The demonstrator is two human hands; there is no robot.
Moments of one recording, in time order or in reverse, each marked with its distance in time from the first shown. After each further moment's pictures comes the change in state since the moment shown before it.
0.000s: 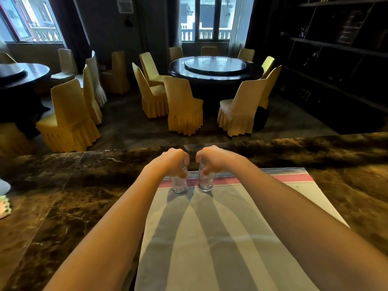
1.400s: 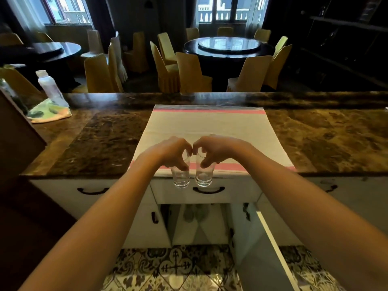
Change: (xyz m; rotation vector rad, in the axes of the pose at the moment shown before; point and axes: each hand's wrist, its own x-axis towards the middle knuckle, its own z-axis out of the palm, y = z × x) left_hand -0.368 0.218 0.131 -0.040 -0.032 -0.028; right_hand -0.408 -0.050 0.088 0.114 -0.146 -0.177
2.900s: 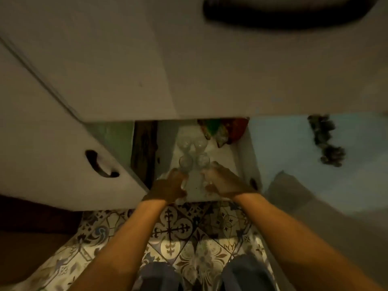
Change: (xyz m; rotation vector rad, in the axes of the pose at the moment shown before) left_hand 0.193 -0.253 0.589 -0.119 -0.200 -0.217; right_hand 0.215 0.266 0.566 0.186 -0.005 0.110
